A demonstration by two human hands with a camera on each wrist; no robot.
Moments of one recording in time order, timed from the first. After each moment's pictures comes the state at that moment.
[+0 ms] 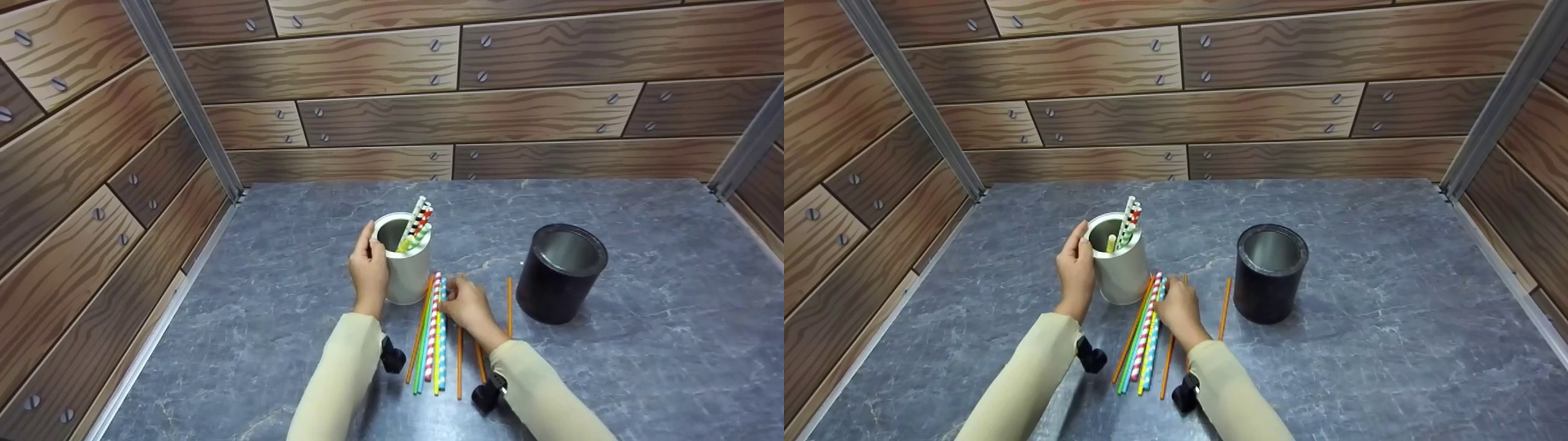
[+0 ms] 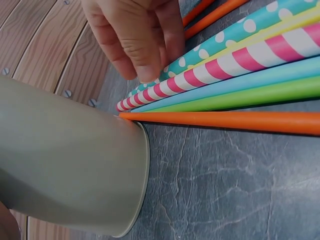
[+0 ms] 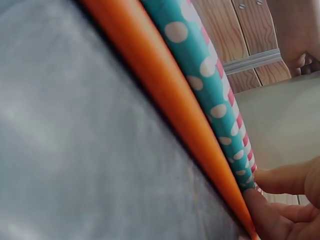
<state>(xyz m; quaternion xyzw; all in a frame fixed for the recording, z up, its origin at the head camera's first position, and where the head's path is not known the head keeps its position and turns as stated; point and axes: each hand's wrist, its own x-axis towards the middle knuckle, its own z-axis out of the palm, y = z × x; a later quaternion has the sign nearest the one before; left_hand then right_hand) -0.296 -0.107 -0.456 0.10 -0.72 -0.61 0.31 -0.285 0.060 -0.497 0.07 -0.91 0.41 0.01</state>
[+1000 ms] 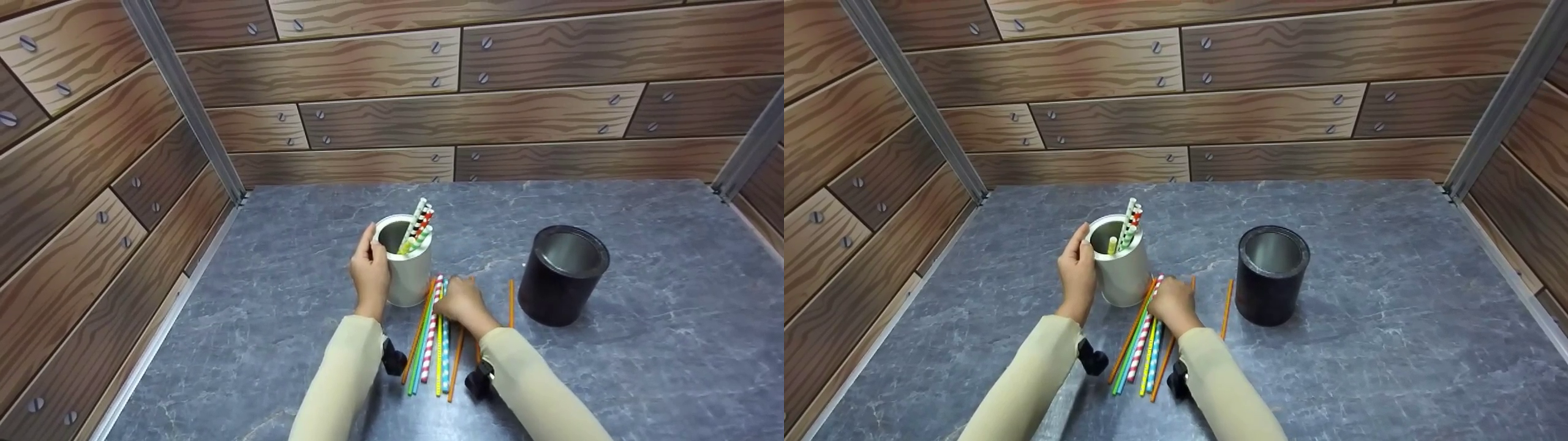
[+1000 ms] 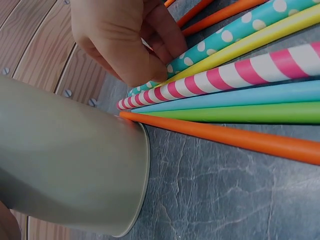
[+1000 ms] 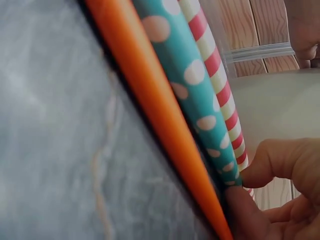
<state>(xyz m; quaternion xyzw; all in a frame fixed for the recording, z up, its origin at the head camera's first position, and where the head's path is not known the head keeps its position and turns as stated) -0.298 -0.107 -0.458 0.10 -0.72 -0.61 0.31 -0.301 0.046 -0.483 0.07 -0.96 0.25 -0.06</state>
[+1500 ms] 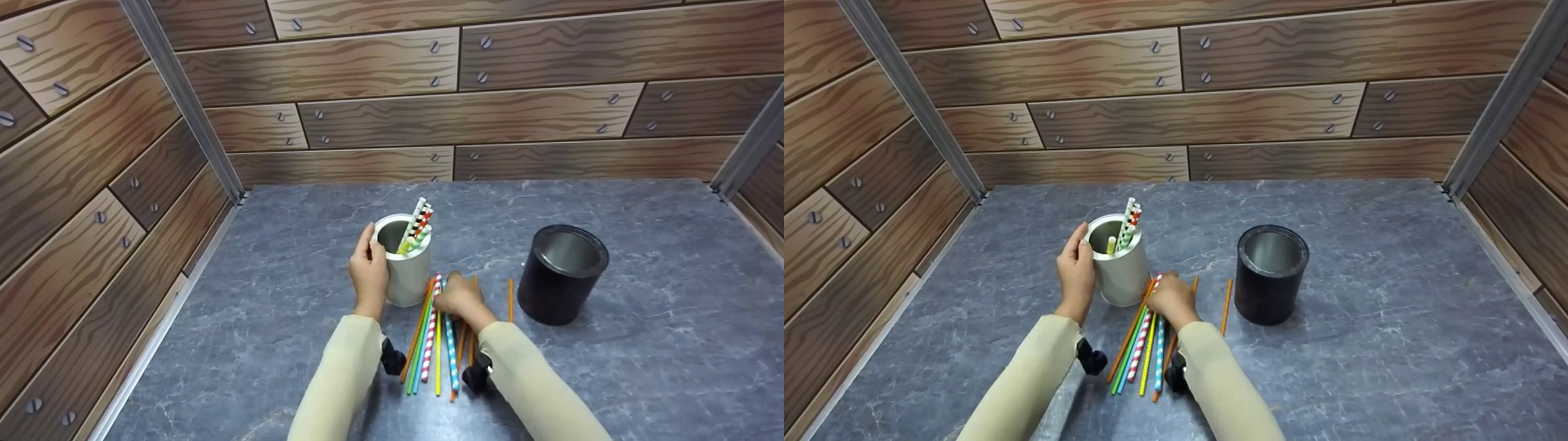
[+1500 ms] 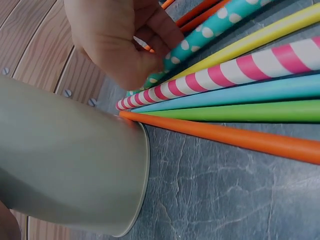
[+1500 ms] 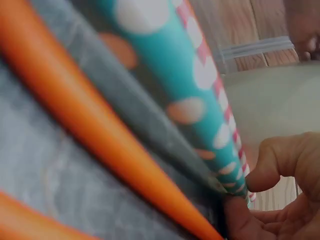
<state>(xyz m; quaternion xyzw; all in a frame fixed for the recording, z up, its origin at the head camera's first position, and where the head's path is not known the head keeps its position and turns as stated) -0.297 -0.107 -0.457 0.10 -0.73 -0.60 0.32 -0.308 0.048 -0.480 0.02 -0.95 0.30 -0.12</state>
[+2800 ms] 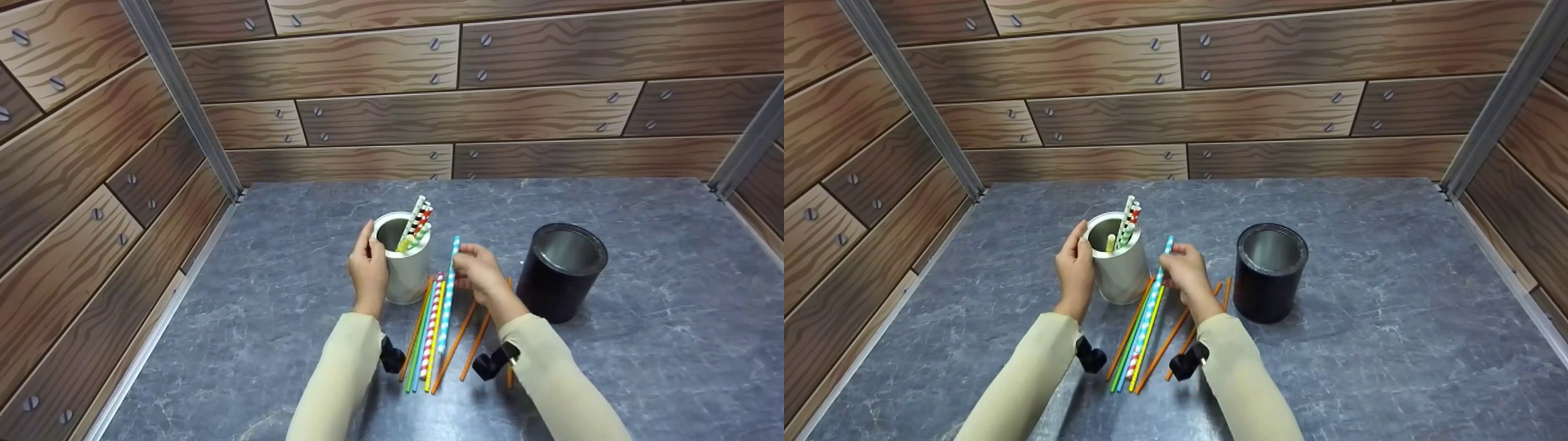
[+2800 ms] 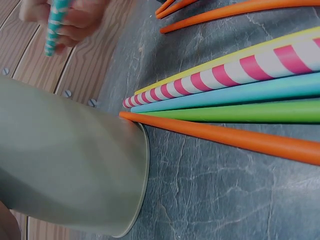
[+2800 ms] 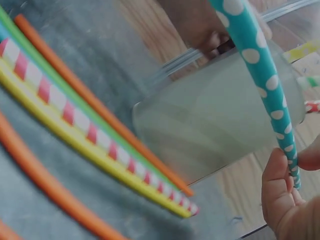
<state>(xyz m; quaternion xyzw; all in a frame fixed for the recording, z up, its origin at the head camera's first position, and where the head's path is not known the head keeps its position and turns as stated) -0.298 -0.107 -0.456 0.10 -0.72 -0.61 0.32 -0.312 0.069 -0.446 -0.05 -0.67 0.73 -0.10</state>
